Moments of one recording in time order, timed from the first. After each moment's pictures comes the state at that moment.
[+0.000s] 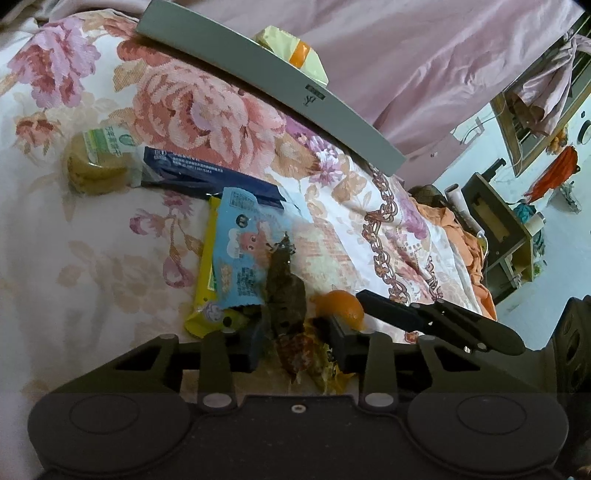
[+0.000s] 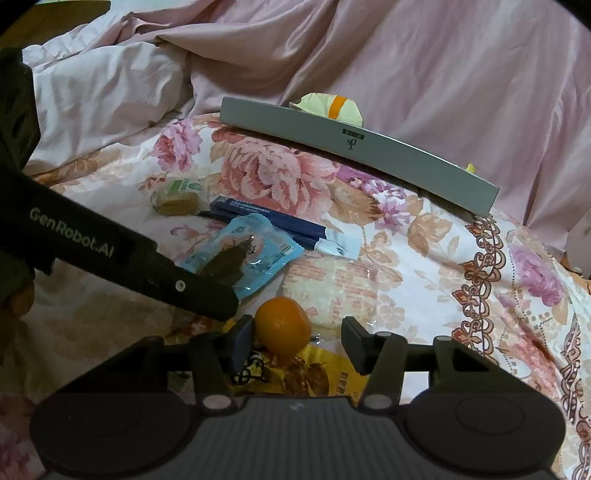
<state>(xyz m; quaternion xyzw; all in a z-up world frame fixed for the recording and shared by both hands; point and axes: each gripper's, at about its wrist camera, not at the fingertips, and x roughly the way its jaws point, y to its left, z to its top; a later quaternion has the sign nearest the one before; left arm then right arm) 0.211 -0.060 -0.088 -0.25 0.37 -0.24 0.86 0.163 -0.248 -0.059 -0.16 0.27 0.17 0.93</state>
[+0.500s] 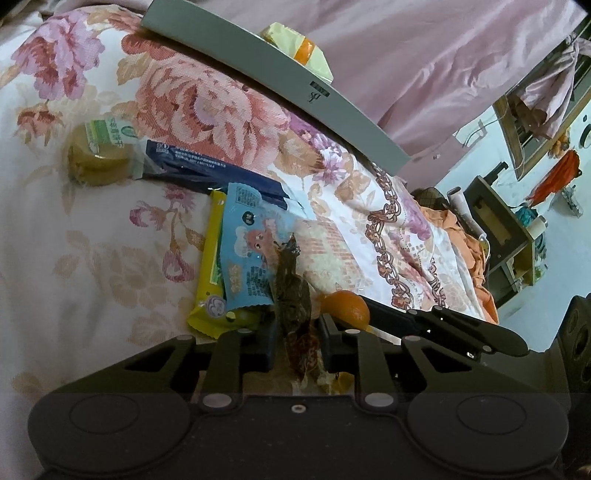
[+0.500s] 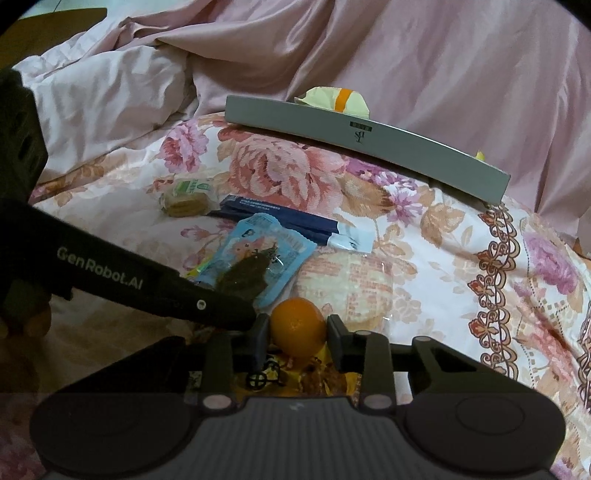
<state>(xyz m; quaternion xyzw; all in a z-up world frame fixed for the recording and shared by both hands) 0.211 -0.060 -0.095 -0.26 0.37 -0.24 0.86 0.165 -0.248 -0.060 -0.13 0.29 0.18 0.93</state>
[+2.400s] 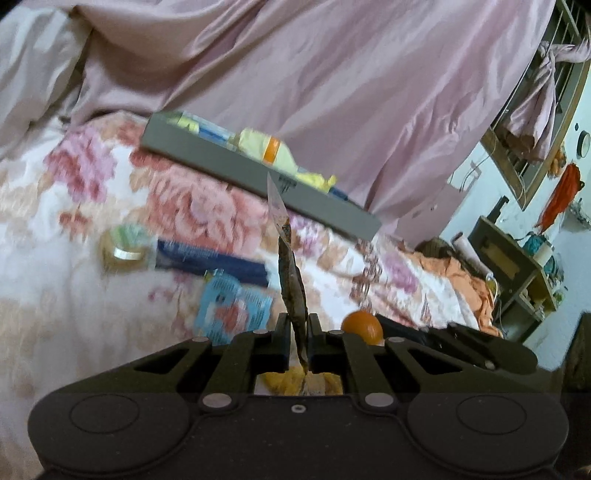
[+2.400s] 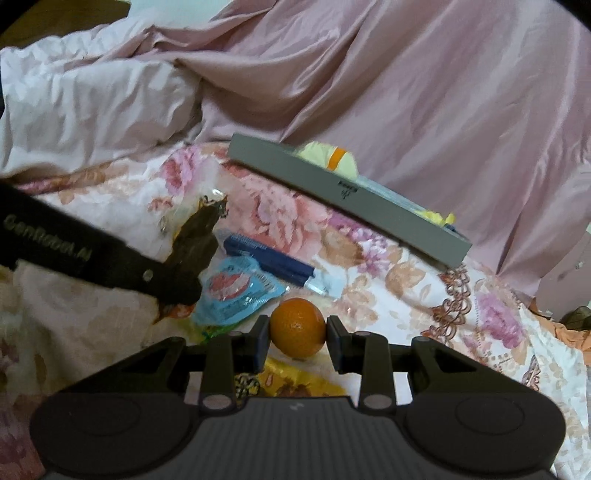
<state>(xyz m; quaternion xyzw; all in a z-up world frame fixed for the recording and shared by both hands) 0.160 -0.066 -0.026 -0.22 0.26 -0.18 0.92 0.130 -0.242 -0.032 -0.20 0.21 0.15 0.94</state>
